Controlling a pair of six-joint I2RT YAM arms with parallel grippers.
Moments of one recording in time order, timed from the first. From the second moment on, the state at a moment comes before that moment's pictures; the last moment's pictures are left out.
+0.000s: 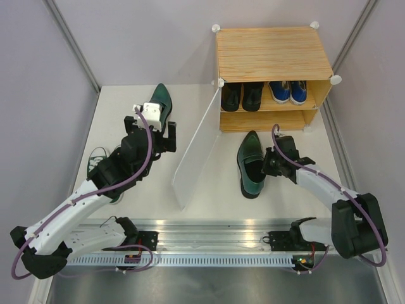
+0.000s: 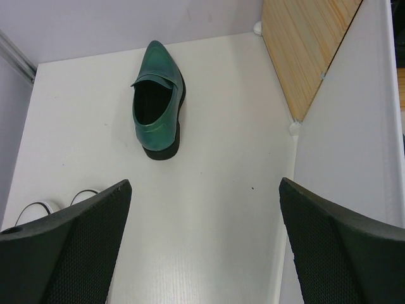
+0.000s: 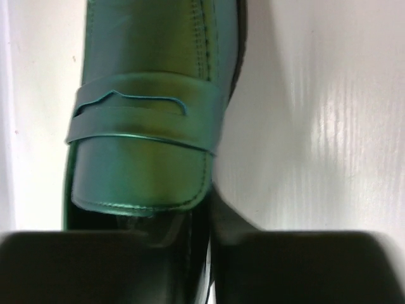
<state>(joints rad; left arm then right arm) -0.84 0.95 1.14 -0.49 -0.70 -0.15 0.26 1.25 0.62 -0.29 -0.11 0.51</state>
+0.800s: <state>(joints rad) -0.84 0.95 1.12 -0.47 -0.69 -0.15 0.27 1.27 0.73 -0.29 -0.08 0.47</state>
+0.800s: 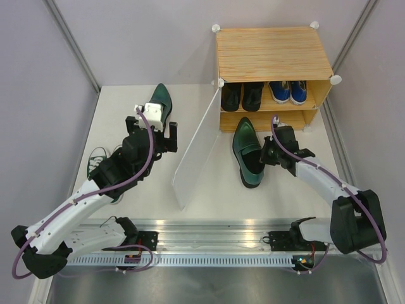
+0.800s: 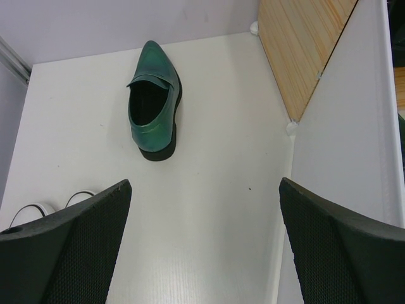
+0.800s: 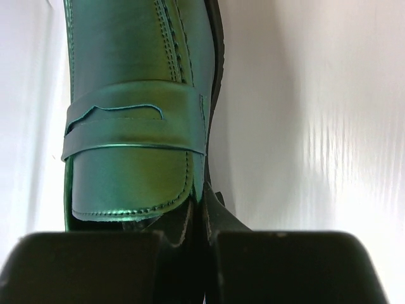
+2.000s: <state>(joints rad) -0.84 0.95 1.12 -0.46 -0.64 -0.15 0.28 1.82 1.17 -0.08 -0.05 0.50</state>
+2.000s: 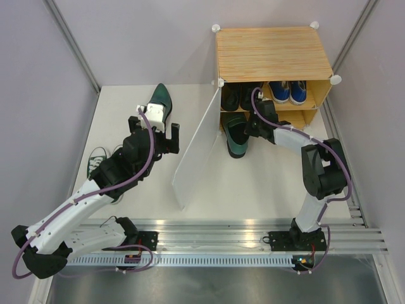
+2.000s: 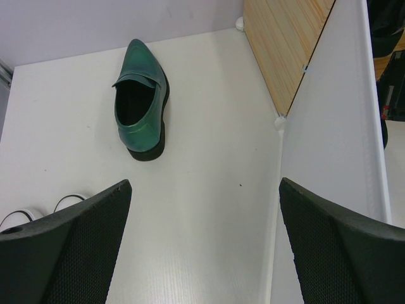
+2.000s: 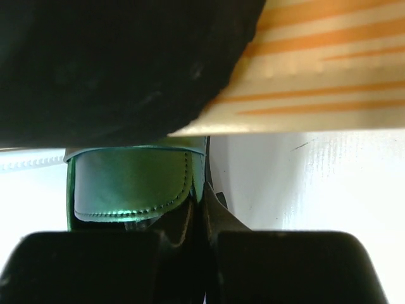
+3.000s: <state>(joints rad) -0.84 0.95 1.12 -0.46 -0.62 -0.15 0.29 1.73 1.17 -0.05 -0.06 0.51</state>
